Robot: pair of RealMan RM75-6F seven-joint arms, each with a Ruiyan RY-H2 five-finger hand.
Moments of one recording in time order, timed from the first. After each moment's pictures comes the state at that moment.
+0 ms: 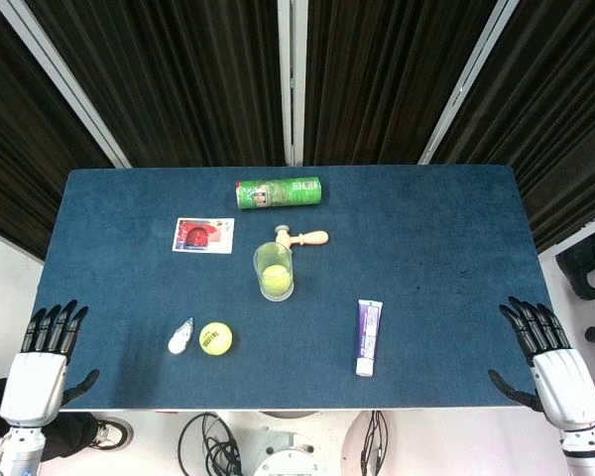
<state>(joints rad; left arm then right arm) 0.01 -1.24 0.02 -1.71 1.69 1.63 0.30 0.00 -1.02 -0.04 -1.79 -1.75 1.59 0.05</state>
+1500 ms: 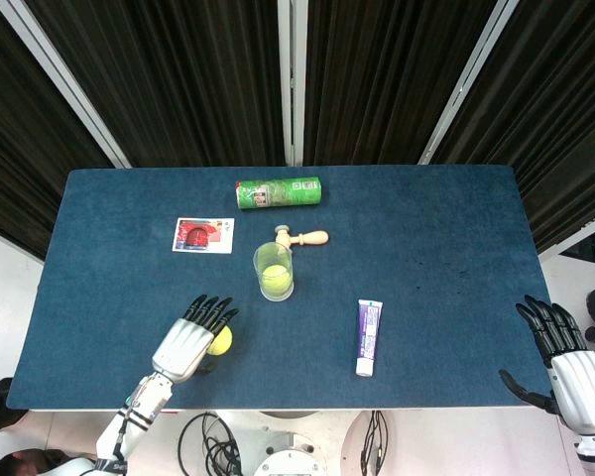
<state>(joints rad) -0.35 -1.54 -0.07 -1.70 1.52 1.09 0.51 -0.01 -0.99 -0.04 -1.78 -1.75 1.63 0.15</state>
